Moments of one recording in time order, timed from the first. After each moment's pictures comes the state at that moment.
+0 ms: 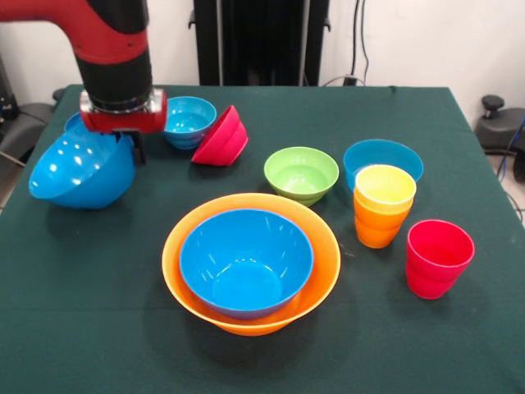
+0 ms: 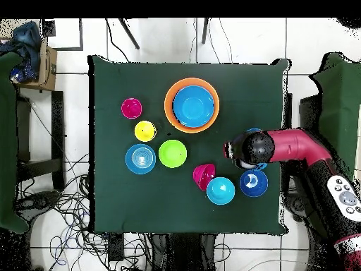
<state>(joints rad) -0.95 -0.51 0.68 1.58 -0.84 0.93 1.79</state>
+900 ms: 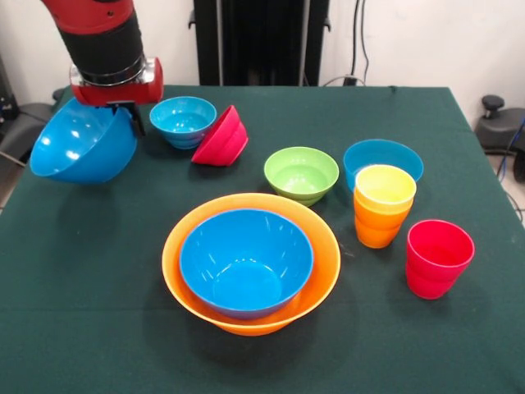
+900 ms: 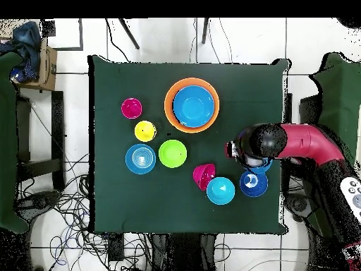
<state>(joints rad) -0.96 -0.55 0.70 1.57 -0.70 1.05 1.73</state>
